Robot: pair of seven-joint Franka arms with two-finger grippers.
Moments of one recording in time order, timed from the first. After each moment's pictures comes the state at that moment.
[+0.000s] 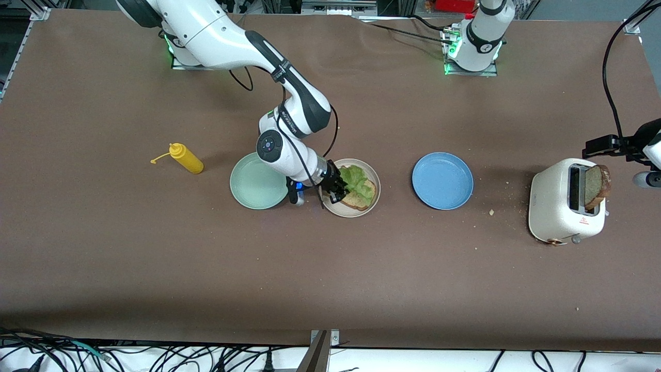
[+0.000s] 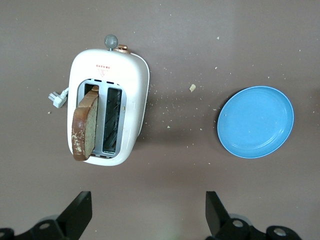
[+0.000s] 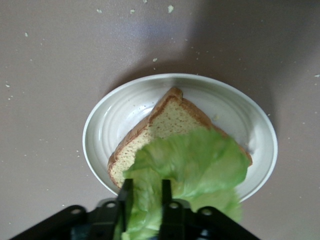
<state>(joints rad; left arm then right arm) -0.18 0.25 0.36 -1.43 -0.03 1.48 0.22 0.59 0.82 0.17 -1.44 0.45 2.54 1.65</state>
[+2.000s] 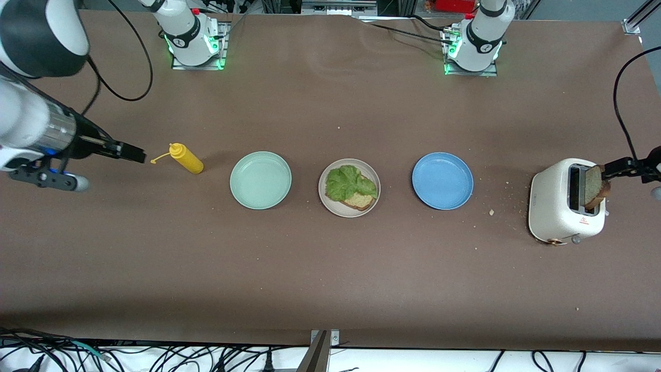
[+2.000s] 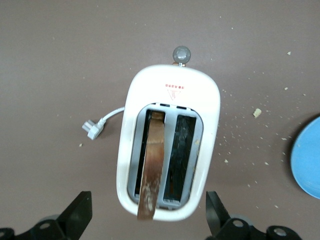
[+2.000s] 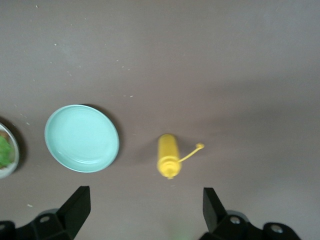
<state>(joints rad) -0.02 0.27 0.36 -1.74 -0.03 1.95 0.42 -0.02 0.24 0.12 -1.41 0.02 1.51 0.23</state>
